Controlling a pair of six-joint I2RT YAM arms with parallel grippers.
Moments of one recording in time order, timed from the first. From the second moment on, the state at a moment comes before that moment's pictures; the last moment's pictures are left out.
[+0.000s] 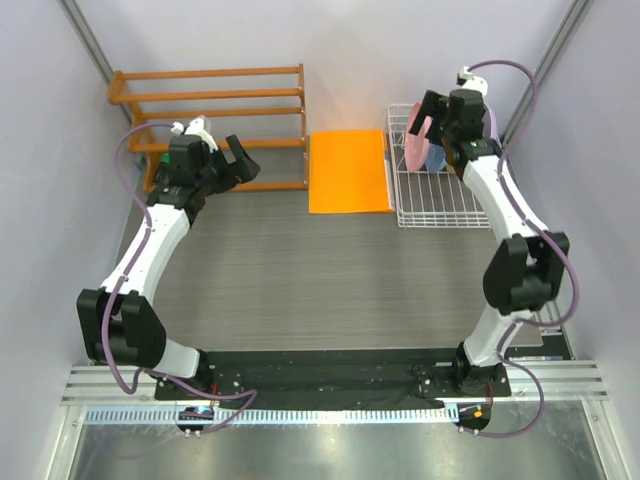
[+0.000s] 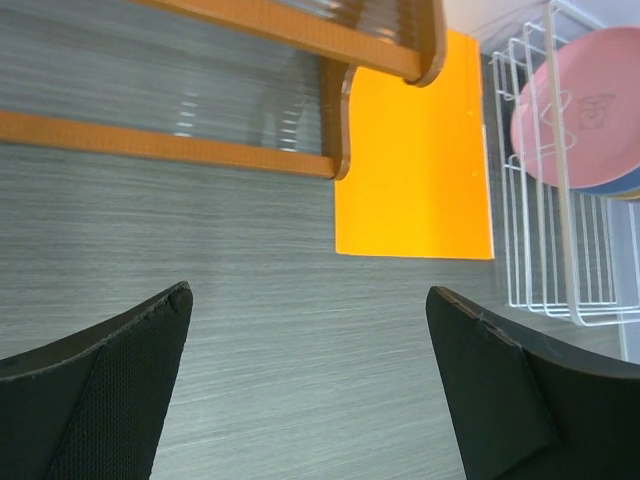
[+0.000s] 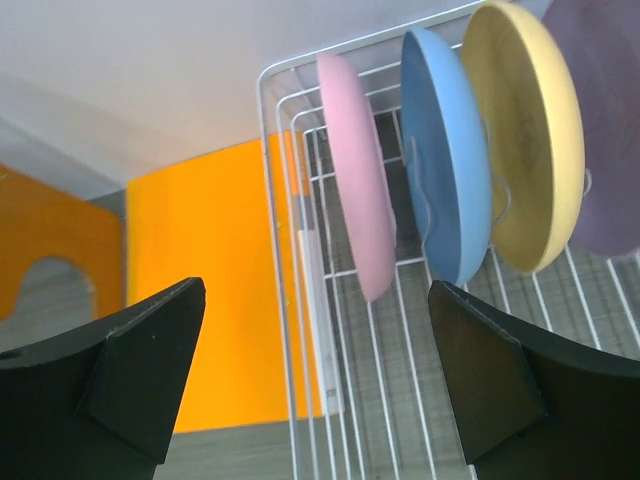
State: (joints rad) left arm -0.13 1.45 1.29 -0.30 0.17 -0.47; right arm 0.12 1.72 1.61 -0.24 0.15 0.34
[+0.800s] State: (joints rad) left arm -0.33 1.51 1.26 -0.22 -0.20 -0.39; right arm 0.20 2.20 2.18 -0.46 0.47 0.03
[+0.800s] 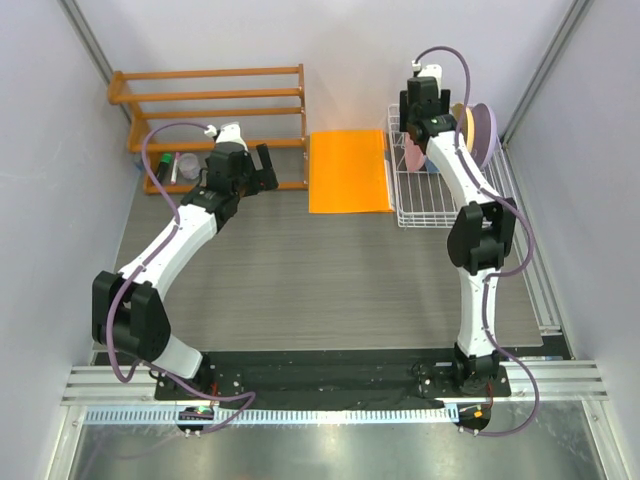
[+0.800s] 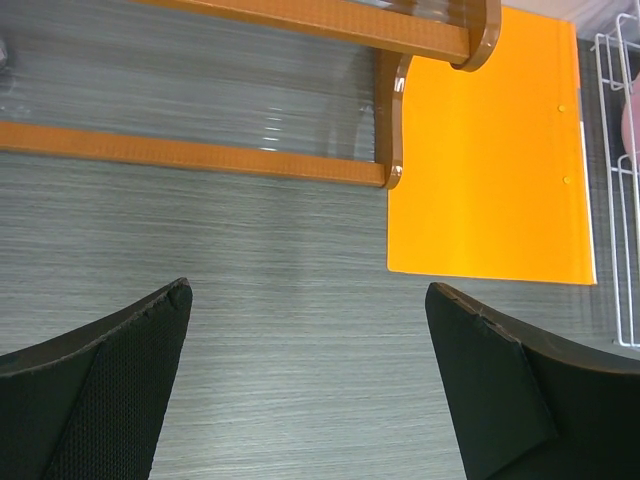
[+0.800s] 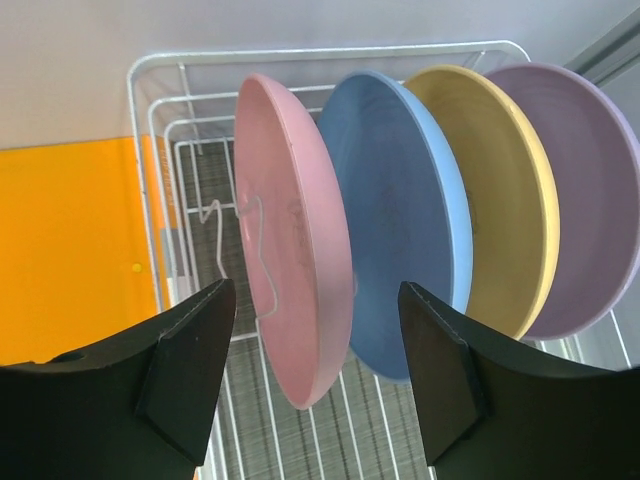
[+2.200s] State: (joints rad) left arm -0.33 1.51 1.25 -0.24 -0.25 -0.37; right arm 0.38 2.19 1.99 -0.05 1.12 -0.53
